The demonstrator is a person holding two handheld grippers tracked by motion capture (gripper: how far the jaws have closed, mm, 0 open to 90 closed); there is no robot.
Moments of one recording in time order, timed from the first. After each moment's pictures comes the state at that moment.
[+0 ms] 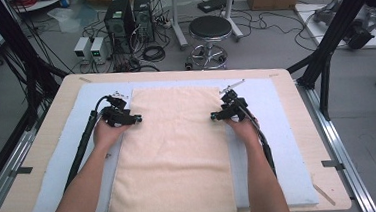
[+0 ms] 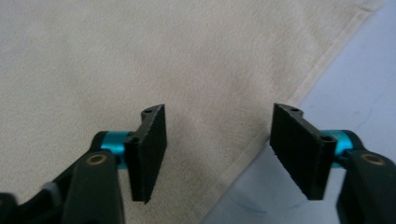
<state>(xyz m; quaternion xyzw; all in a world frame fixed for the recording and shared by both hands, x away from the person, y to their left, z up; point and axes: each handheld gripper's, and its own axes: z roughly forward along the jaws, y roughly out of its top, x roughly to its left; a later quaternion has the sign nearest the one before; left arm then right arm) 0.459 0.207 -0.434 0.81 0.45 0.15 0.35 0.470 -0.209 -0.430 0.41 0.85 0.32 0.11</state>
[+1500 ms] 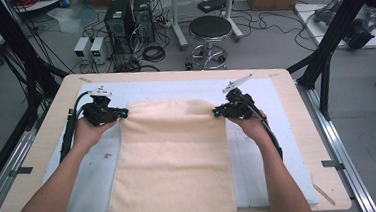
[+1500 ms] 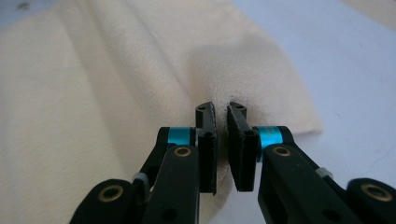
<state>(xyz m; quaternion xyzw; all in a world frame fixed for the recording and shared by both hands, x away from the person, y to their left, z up) 0.417 0.239 -0.370 0.82 0.37 0.13 0.41 0.429 -0.212 -0.371 0.30 0.87 0.38 0.08</state>
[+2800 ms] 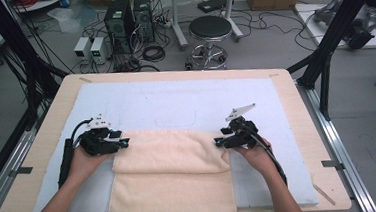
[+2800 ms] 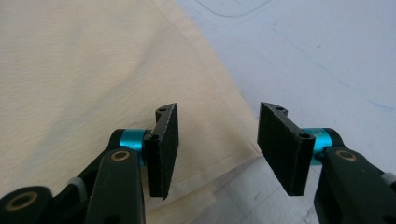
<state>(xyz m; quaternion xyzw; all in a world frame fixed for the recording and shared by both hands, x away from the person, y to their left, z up) 0.359 0.241 -0.418 0.83 0.37 0.14 0.39 0.367 -0.215 -0.416 0.32 0.87 0.36 0.08</state>
